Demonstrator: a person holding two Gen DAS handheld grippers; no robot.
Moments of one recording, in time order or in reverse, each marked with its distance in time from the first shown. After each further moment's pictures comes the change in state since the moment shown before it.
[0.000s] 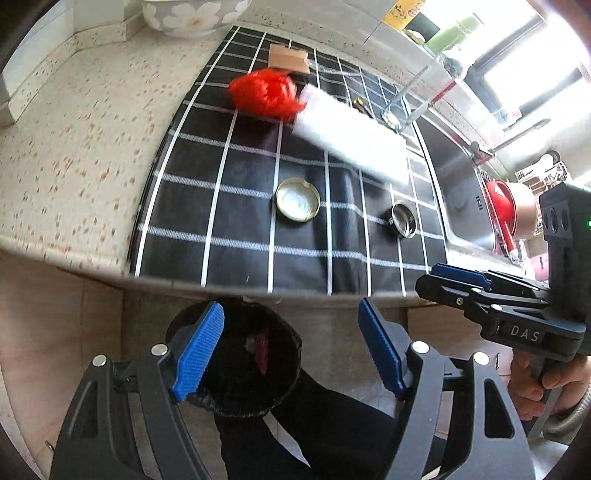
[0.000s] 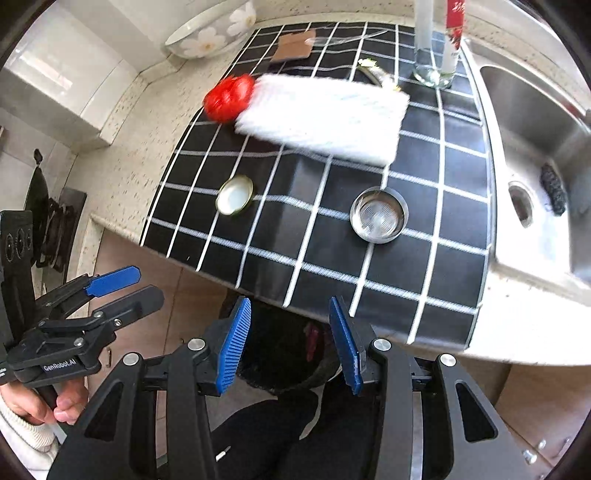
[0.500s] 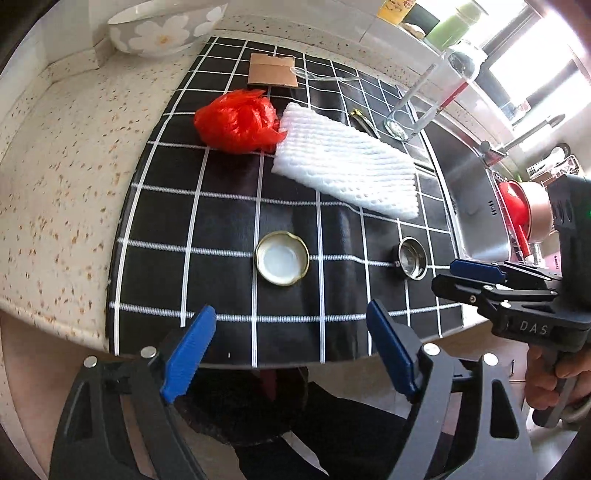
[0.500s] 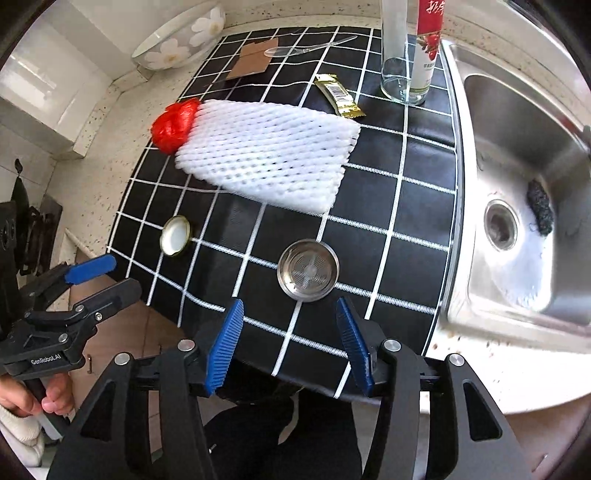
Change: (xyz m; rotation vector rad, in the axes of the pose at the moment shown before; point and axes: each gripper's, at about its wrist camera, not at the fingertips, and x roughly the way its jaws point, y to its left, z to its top) left arm 0.035 -0.024 0.045 0.047 -0.006 0.062; right arm 0.007 -0.045 0.045 -0.024 0.024 -0.058
